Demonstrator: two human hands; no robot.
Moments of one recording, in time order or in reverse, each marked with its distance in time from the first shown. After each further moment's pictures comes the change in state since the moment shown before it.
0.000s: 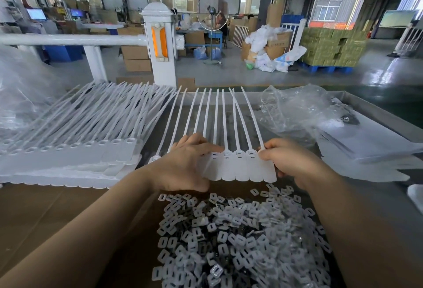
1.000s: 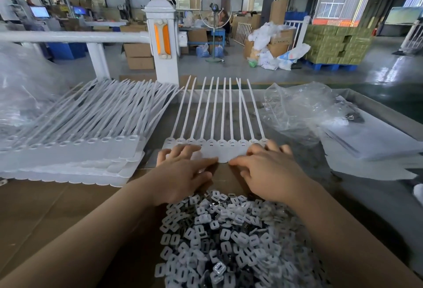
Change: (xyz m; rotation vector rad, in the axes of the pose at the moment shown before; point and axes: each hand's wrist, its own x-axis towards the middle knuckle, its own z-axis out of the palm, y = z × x) left_hand -0.015 -0.017 0.022 0.317 -0.018 -0.166; right_hand -0.016 -0.005 0.033 -0.916 0.006 -0.481
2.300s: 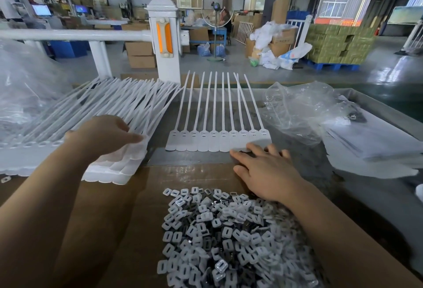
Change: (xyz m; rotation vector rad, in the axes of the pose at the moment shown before) left_hand -0.025 -0.085 -0.079 -0.233 0.202 -0.668; right_hand 0.010 0.004 0.024 -0.020 -0.063 0.071
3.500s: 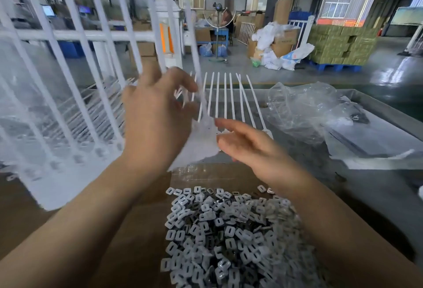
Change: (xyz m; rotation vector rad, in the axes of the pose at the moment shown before) left_hand -0.091 0.100 -0.001 -0.372 0.708 0.639; right_hand -0.021 -0.023 -0.044 1.215 0.071 -0.346
